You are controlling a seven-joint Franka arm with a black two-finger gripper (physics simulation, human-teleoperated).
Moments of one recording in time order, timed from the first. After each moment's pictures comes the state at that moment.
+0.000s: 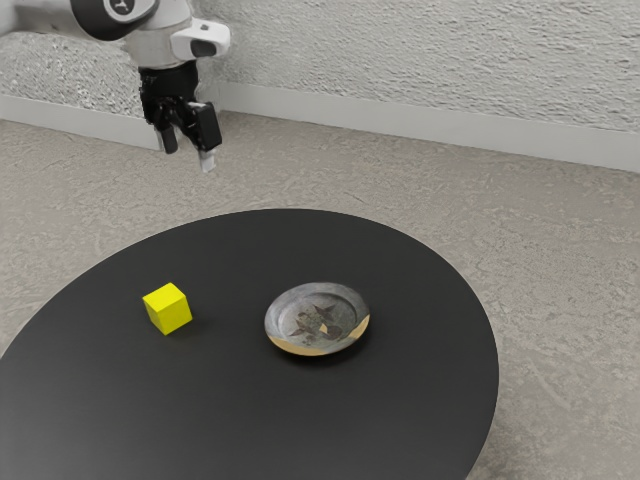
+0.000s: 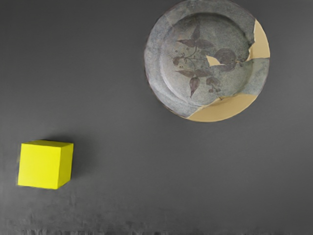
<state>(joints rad) 0.02 0.03 -0.06 -1.51 0.03 1.52 0.20</state>
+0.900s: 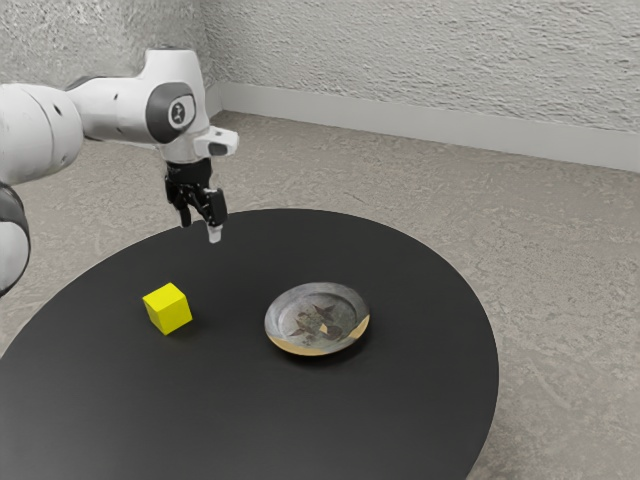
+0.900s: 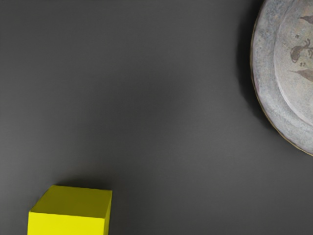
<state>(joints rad) -0.07 0.43 0.25 -1.50 -0.10 1.78 0.46</state>
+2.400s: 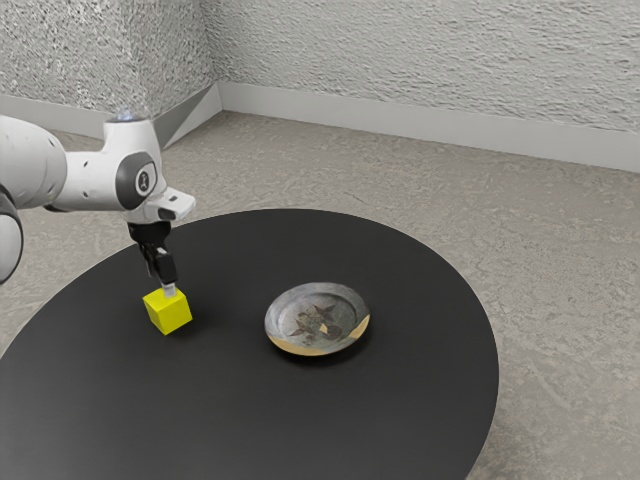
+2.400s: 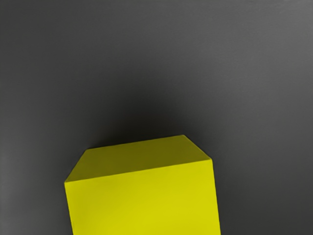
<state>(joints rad) -0.05 0.41 0.36 -1.82 -0.15 2.06 0.87</state>
